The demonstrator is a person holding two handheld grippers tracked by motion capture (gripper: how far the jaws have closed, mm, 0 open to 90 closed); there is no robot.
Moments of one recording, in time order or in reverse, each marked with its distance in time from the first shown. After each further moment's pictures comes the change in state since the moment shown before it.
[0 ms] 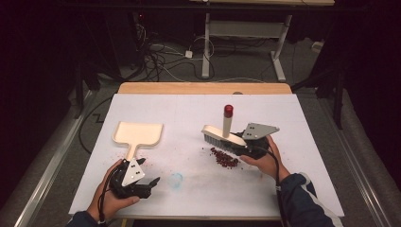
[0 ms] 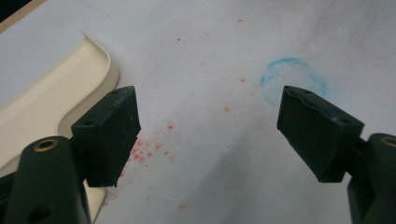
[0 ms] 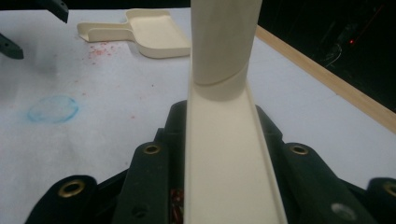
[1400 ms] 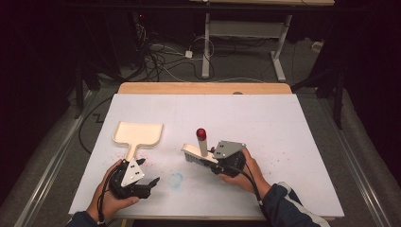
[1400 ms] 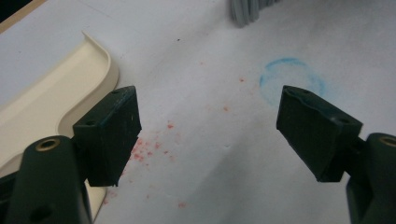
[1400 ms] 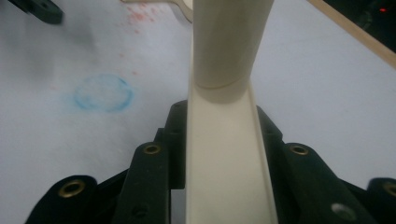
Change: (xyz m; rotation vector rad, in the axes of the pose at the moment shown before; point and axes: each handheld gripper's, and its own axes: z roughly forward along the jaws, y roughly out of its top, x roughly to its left) left arm 0.000 0.000 -0.002 -0.003 -0.003 -0.002; right arm 0.071 0.014 0.032 0.185 0.002 -0.063
